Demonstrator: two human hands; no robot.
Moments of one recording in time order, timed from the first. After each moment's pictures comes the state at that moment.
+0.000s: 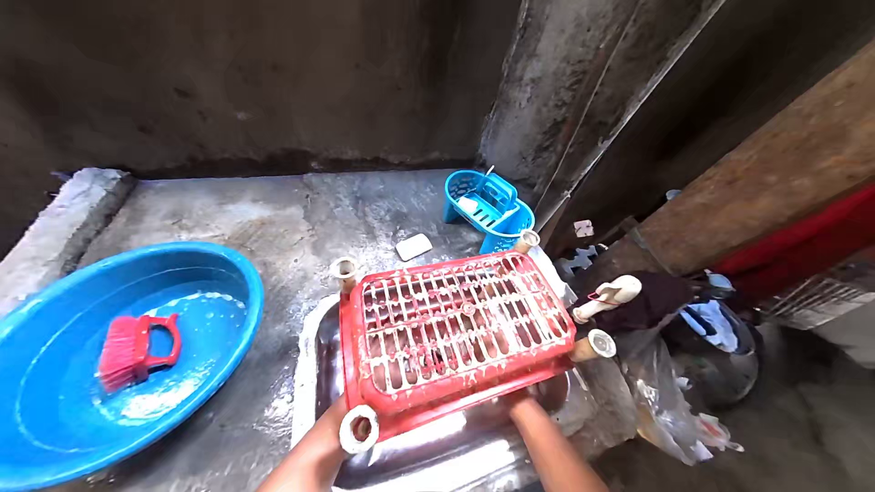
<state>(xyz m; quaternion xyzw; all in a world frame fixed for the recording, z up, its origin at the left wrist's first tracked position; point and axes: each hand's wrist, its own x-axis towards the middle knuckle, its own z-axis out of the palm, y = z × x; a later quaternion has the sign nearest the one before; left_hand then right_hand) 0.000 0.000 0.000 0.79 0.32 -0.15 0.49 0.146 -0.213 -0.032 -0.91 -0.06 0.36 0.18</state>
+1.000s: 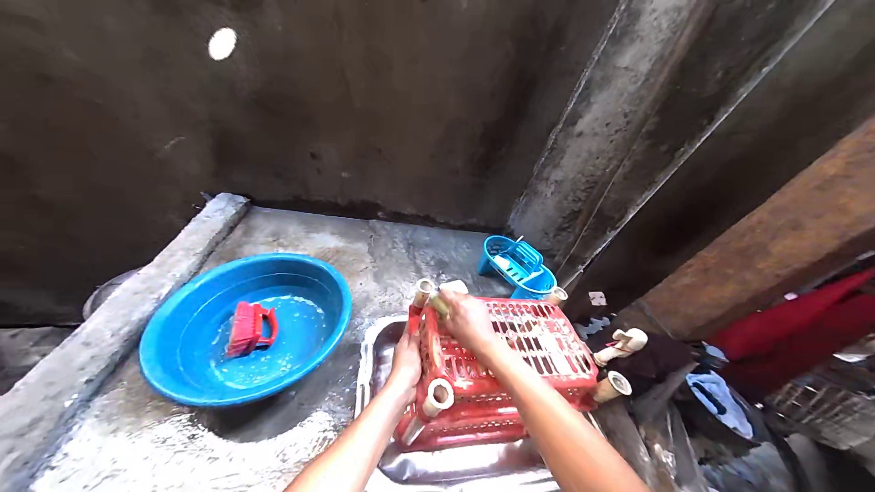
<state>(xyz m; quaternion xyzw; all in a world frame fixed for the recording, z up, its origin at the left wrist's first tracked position) 0.054 0.038 -0.024 0.49 0.30 0.16 0.80 0.147 -0.036 0.081 -0.88 -0.45 -0.01 0.11</state>
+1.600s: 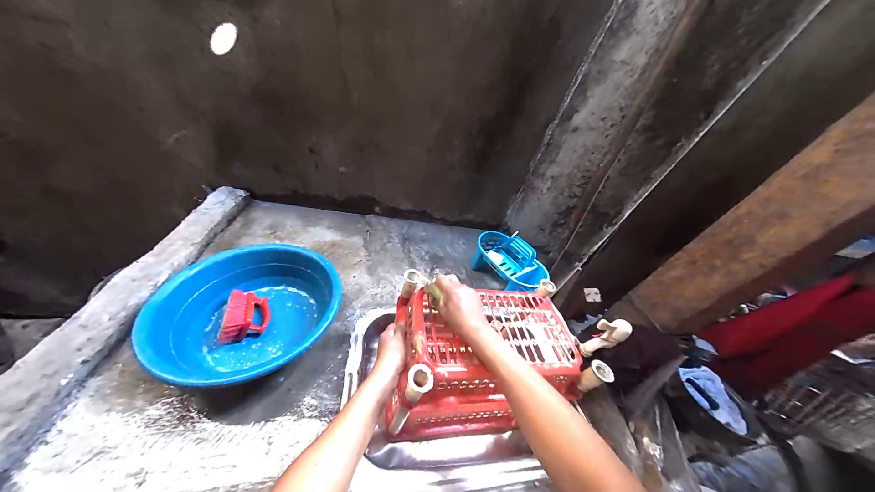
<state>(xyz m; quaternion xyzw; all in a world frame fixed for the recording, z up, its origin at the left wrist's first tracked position) 0.053 0.037 -0.030 0.57 0.33 0.18 0.73 0.154 -0.047 0.079 -0.90 -0.42 0.01 0.12</state>
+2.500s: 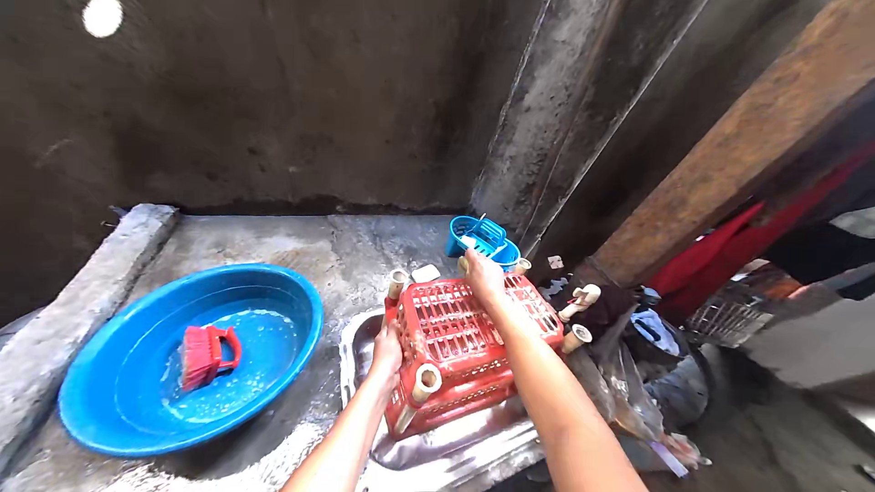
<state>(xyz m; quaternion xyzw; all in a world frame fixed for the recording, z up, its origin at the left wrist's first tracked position) 0.061 0.045 -0.028 0.50 0.31 0.13 0.80 0.233 -0.072 0.069 -0.97 -0.24 -0.07 0.09</state>
